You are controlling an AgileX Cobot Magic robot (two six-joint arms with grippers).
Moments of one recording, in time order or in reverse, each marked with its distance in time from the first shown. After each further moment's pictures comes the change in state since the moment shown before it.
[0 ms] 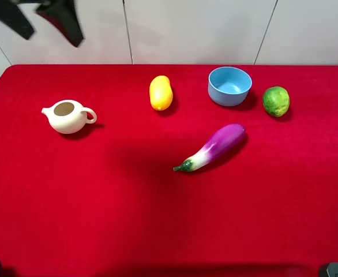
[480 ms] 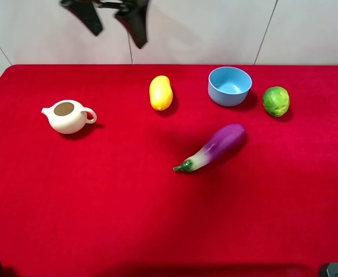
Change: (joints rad) left arm -0.198 0.277 -0.298 0.017 0.004 -0.002; right arm 0.000 0.000 0.000 0.000 0.000 0.000
